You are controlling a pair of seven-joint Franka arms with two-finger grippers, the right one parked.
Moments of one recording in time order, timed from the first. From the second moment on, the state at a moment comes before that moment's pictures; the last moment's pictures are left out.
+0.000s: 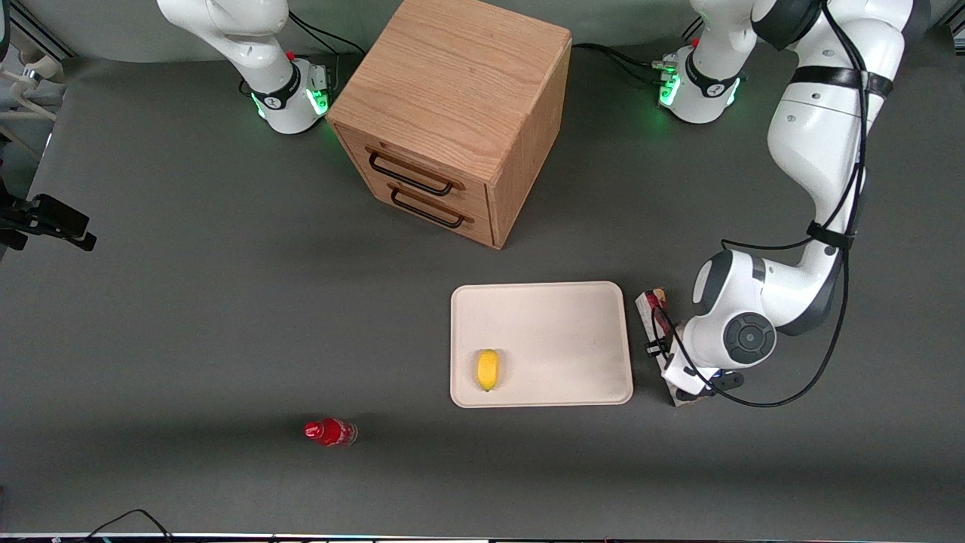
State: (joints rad) arm -0.02 0.75 -0.27 -1.55 0.14 2.11 -0.57
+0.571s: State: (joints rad) arm 0.00 0.64 -0.27 -1.34 0.06 1.79 -0.57
